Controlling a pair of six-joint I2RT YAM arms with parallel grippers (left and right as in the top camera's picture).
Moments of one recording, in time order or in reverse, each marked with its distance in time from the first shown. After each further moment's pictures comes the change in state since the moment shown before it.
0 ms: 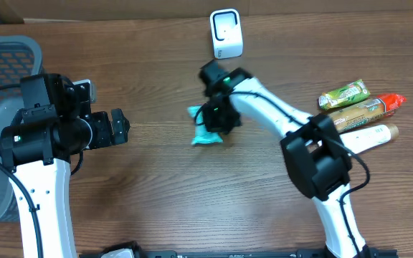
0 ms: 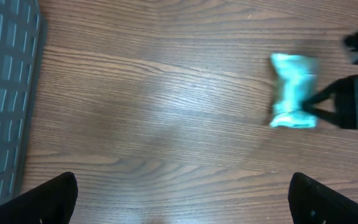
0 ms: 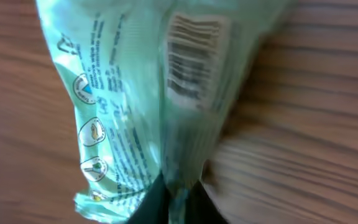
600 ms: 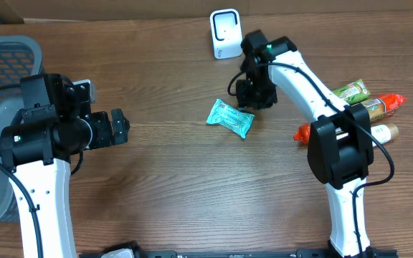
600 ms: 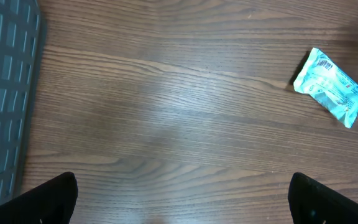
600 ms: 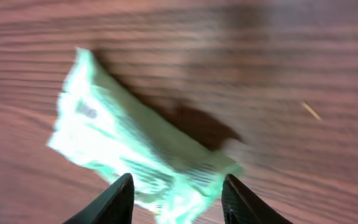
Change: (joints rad) left arm 0.000 0.000 0.000 0.000 0.000 0.000; right arm -0.201 -0.002 0.151 -0.154 0.021 -0.167
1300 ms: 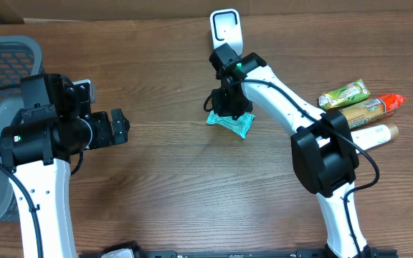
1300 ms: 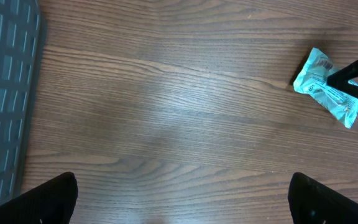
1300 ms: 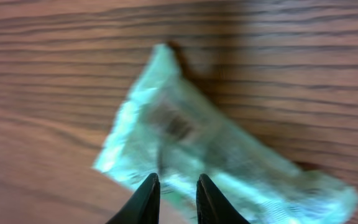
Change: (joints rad) left arm 0.000 0.000 0.000 0.000 0.000 0.000; right arm 0.145 -0.004 -0.068 0.139 0.101 0.156
